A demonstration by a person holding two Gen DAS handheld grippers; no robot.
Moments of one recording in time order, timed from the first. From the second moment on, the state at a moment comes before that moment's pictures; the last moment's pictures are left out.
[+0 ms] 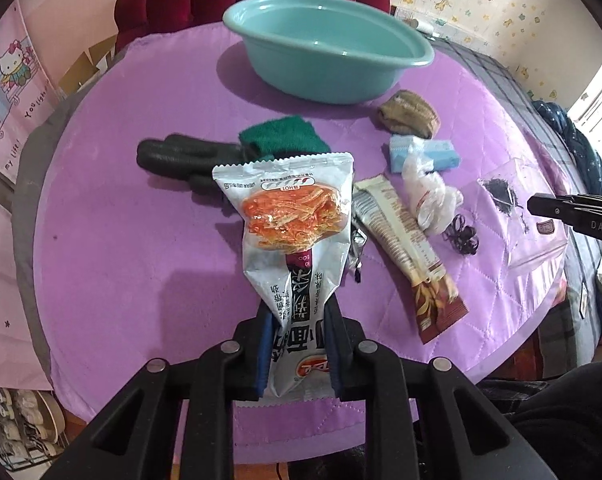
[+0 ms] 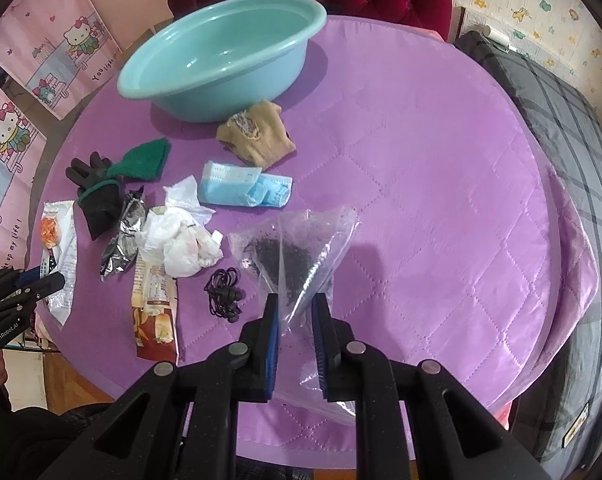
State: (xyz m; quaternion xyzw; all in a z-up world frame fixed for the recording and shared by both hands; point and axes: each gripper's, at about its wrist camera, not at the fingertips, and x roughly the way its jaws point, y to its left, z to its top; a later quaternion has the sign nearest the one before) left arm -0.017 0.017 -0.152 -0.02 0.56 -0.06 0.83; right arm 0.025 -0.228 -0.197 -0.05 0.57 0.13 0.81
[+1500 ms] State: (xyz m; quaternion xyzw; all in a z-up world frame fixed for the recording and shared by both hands) left arm 0.099 -0.021 -0.058 0.05 0.49 -0.11 0.86; right arm 0.124 -0.167 -0.085 -0.05 0.49 0.17 0.85
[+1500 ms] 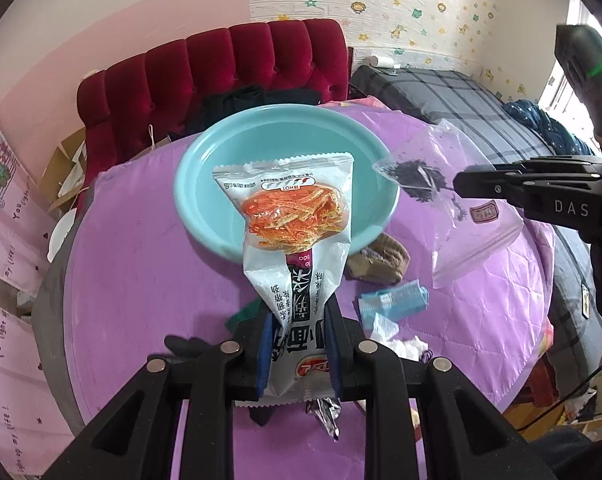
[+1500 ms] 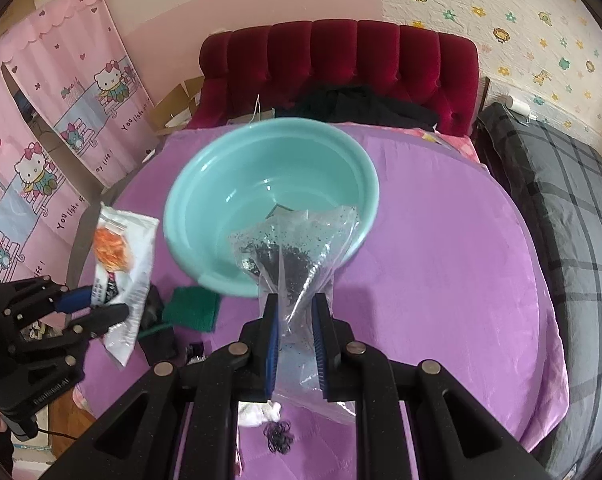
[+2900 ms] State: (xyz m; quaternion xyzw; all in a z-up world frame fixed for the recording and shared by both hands) left arm 0.251 -0.026 -0.119 0.05 0.52 -0.14 0.84; right arm 0.297 -0.105 -0.138 -0.04 0.52 0.17 0.84
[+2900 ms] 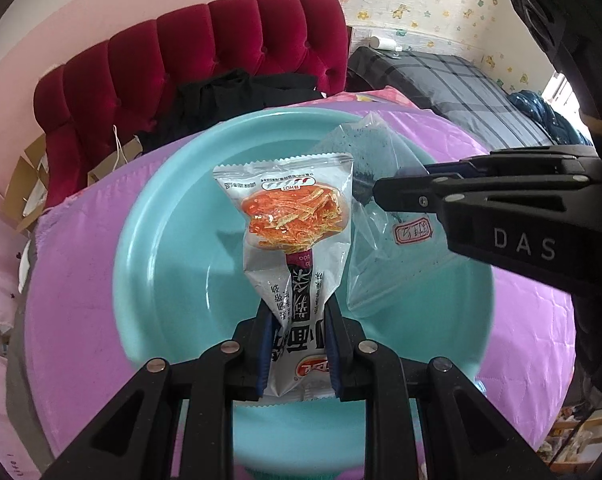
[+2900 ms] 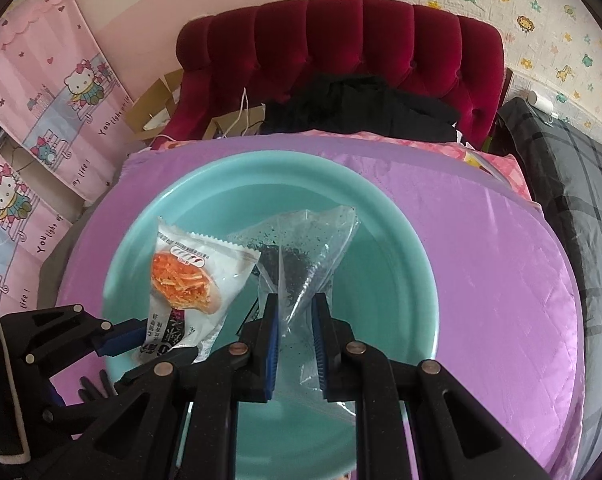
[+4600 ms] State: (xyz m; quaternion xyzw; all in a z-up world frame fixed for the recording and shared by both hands) left arm 0.146 0.015 -0.074 0.06 0.48 -0.05 0.87; right arm 0.221 -0.122 -0.106 -0.05 0.49 0.12 0.86
